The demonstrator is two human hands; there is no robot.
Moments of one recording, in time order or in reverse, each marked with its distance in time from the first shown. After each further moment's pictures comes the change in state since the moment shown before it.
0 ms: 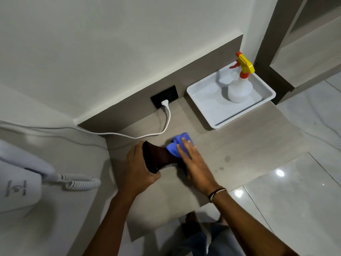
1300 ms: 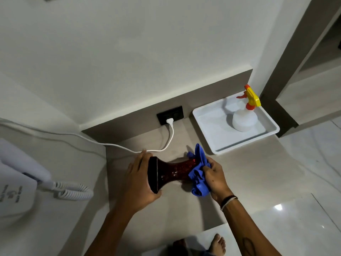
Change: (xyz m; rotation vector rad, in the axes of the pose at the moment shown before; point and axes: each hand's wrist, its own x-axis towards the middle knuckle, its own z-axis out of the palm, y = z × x) left_hand 0.010 -0.001 0.011 0.118 -0.014 0.109; right_hand 0.047 0.046 -0.039 1.014 0.218 0.750
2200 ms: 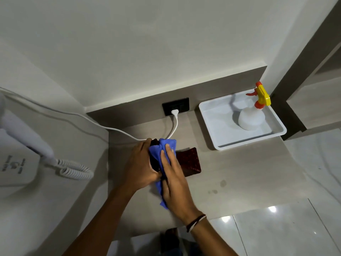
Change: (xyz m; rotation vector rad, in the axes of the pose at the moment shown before) left_hand 0.018 0.017 -0.007 -0.153 0.054 -0.173; right_hand -0.072 0.038 0.067 -0.779 -0.311 -0.874
